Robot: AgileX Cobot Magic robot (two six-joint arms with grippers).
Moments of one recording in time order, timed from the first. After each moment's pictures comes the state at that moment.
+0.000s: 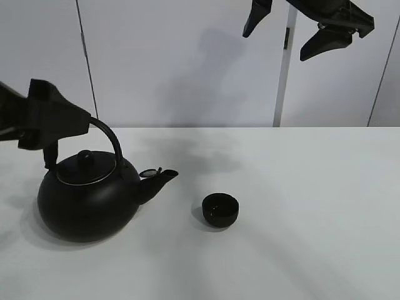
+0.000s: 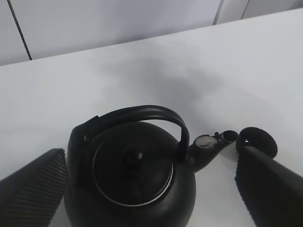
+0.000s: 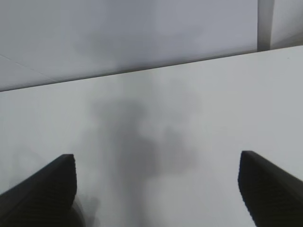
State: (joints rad) left arm -0.50 1.24 -0.45 -0.03 -0.19 -0.05; right arm 0.27 1.70 -1.41 0.15 0.55 0.24
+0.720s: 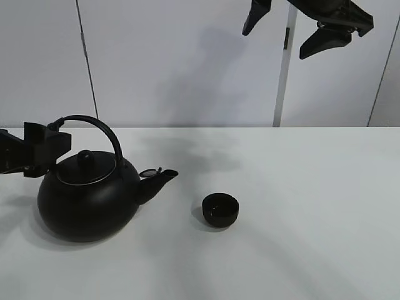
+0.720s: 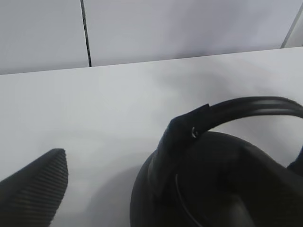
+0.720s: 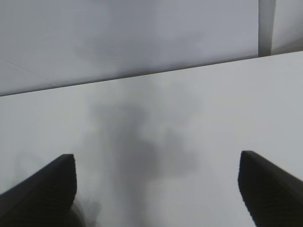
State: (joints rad) left arm -0.35 1.62 -0.31 -0.04 -0.88 -0.02; right arm 0.27 1.70 -1.41 0.15 0.54 0.24
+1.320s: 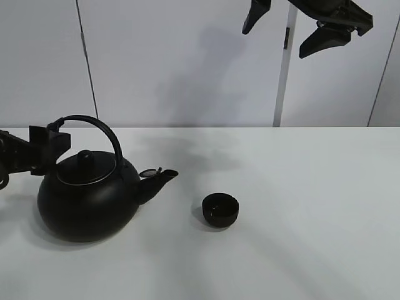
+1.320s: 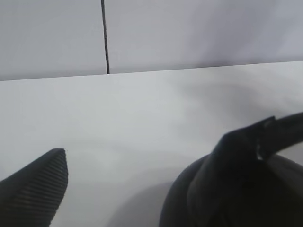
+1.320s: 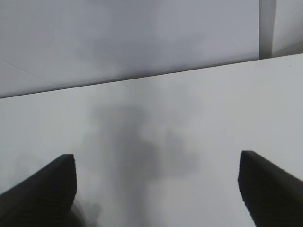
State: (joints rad) left arm -0.30 1.80 -0.35 -0.04 -1.06 -0.02; right arm 0.27 1.70 -1.41 0.15 0.53 0.24
